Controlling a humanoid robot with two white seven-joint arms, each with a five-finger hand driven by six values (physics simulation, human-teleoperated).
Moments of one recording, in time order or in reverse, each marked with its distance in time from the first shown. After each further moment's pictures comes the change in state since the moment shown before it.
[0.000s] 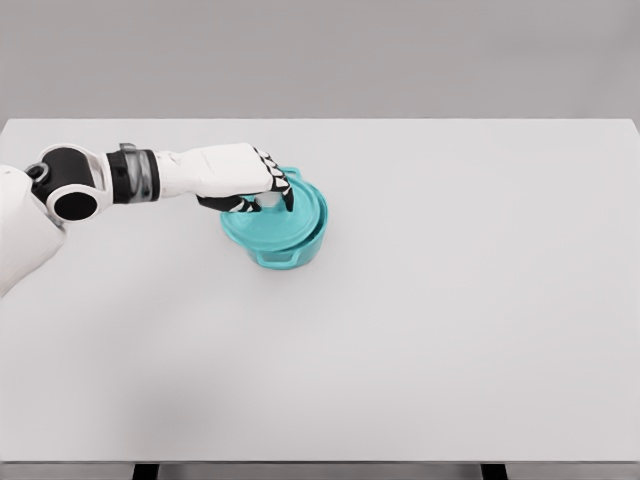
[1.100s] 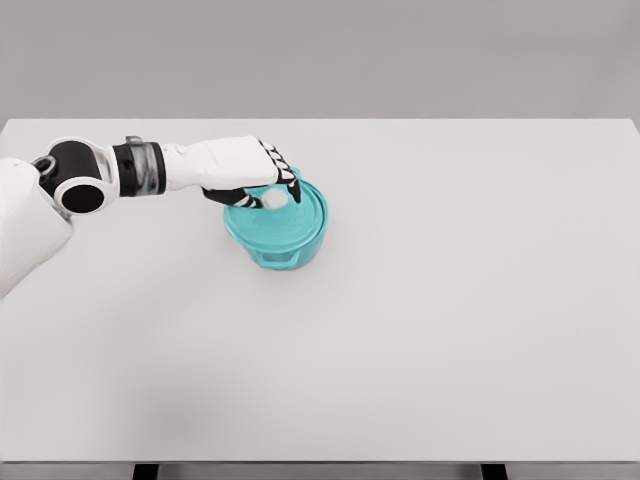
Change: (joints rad) left arm -0.023 -0.030 0.000 0.032 0.005 0.001 -0.001; right arm 0.000 0.000 0.000 0.000 0.000 0.000 0.000
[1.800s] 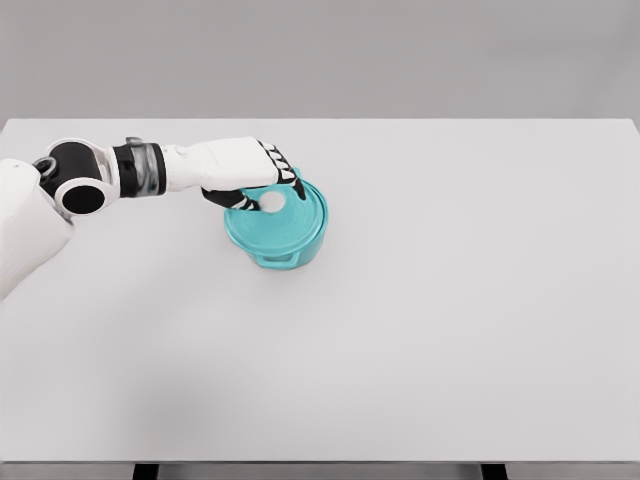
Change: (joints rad) left arm 0.005 -0.001 0.002 0.001 0.000 0.000 0.000; right arm 0.000 0.000 0.000 0.000 0.000 0.000 0.000
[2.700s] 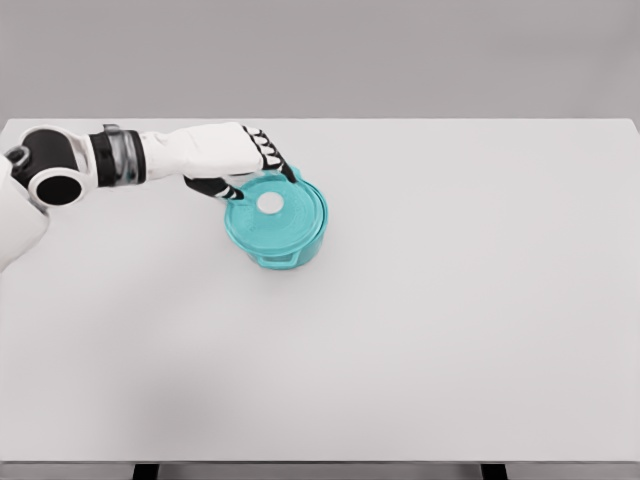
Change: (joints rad) left arm -0.015 0.065 0.026 -0.055 0.010 0.000 0.000; right arm 0.000 0.000 0.000 0.000 0.000 0.000 0.000
